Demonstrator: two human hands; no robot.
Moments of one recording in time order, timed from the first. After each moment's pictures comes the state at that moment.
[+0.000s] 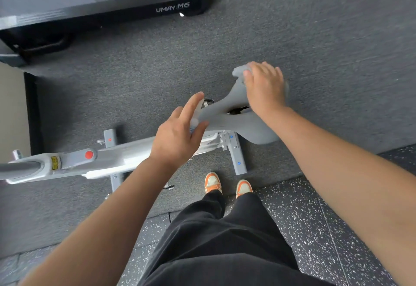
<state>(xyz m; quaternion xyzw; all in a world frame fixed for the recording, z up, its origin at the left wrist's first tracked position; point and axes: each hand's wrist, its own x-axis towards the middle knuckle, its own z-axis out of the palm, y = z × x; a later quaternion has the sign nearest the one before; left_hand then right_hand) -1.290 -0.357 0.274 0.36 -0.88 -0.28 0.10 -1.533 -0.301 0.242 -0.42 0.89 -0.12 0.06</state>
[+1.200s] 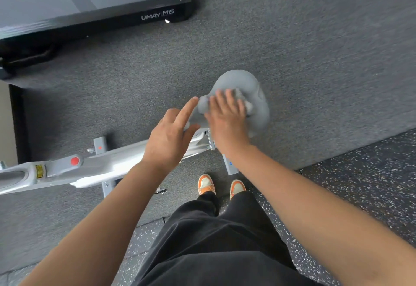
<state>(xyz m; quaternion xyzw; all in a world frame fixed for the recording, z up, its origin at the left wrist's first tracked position) -1.301 -0.337 0.271 0.30 -0.91 -0.26 0.10 -1.445 -0.251 0.230 -0.48 0.87 -0.09 0.07</state>
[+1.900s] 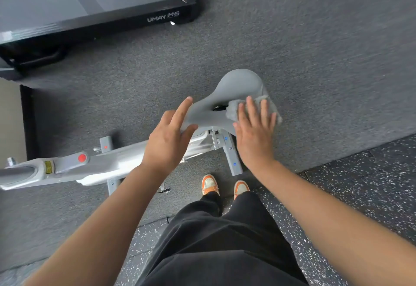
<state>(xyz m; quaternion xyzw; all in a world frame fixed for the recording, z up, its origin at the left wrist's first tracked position) -1.285 -0.331 0.277 0.34 -0.89 -0.28 0.10 -1.456 -0.189 0.224 -0.44 0.89 -0.09 0.07</state>
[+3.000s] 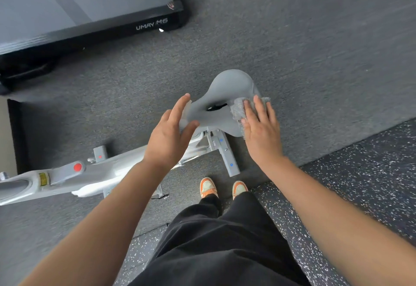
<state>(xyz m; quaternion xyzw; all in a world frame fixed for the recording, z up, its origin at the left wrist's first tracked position) -1.296 -0.330 0.287 0.34 -0.87 -0.34 0.10 -1.472 -0.167 0.231 -0.39 0.91 -0.13 0.07</state>
